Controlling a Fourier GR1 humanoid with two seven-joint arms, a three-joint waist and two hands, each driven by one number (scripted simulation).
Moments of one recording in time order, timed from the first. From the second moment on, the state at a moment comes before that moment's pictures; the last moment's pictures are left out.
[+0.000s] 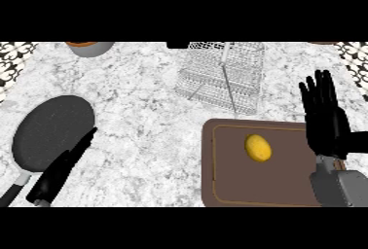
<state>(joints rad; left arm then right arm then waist) 0.03 0.55 -0.33 -1.48 0.05 0.06 0.16 -0.20 -0.25 0.02 -1.49 -0.48 -0.23 -0.14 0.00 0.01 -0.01</state>
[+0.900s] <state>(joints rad) -0.10 0.45 -0.14 -1.48 0.03 0.27 0.06 0.15 -0.45 0.05 -1.67 -0.14 -0.60 0.15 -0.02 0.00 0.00</state>
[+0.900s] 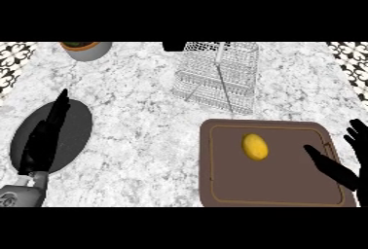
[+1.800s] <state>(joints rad) -0.18 0.42 -0.12 -1.42 0.00 0.23 0.05 -0.20 -0.81 0.29 -1.88 -0.03 -0.20 1.04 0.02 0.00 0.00</state>
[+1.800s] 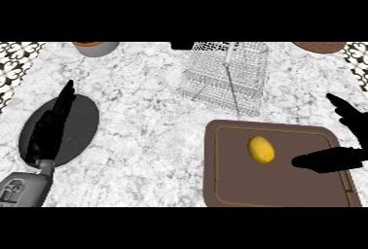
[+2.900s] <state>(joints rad) -0.15 0.38 -0.07 -1.44 -0.04 0.20 0.06 -0.34 -0.61 0.45 -1.68 0.08 -0.08 1.14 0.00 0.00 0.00</state>
